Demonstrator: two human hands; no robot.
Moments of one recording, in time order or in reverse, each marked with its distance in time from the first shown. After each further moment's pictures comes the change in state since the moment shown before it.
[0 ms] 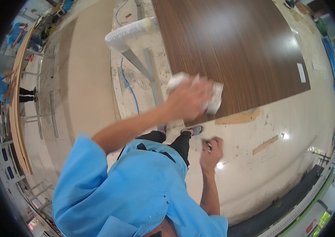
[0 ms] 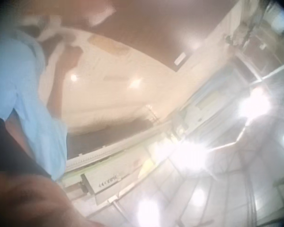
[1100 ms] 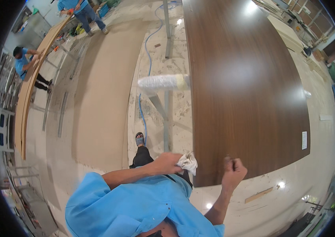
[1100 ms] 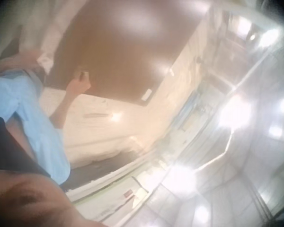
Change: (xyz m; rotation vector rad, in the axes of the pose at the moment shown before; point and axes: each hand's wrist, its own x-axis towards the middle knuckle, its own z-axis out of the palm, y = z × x) left_hand -0.097 -0.043 -0.020 -0.619 -0.227 -0.614; right_hand 0.183 -0.105 0.005 0.170 -0.198 0.063
